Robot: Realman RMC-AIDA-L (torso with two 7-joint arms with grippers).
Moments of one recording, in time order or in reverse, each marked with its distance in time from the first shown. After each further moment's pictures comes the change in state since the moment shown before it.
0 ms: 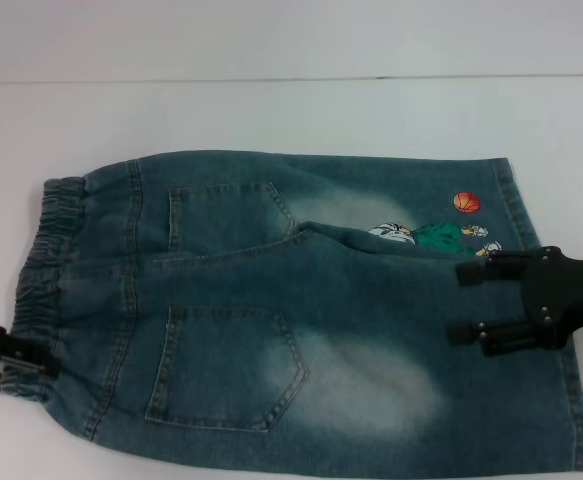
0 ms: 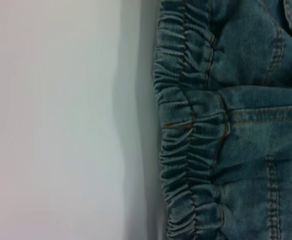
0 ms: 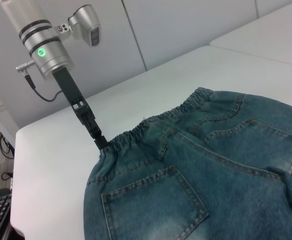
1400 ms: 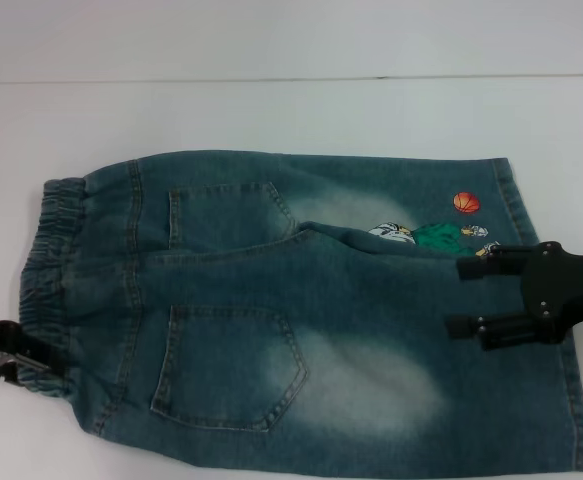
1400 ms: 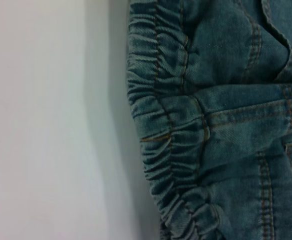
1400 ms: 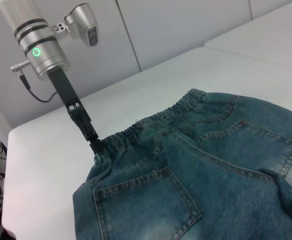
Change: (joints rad) left arm -0.015 -0.012 0.018 -0.003 -0.012 0.000 0.017; right arm 0.002 0.000 0.000 0.000 0.003 0.017 -0.006
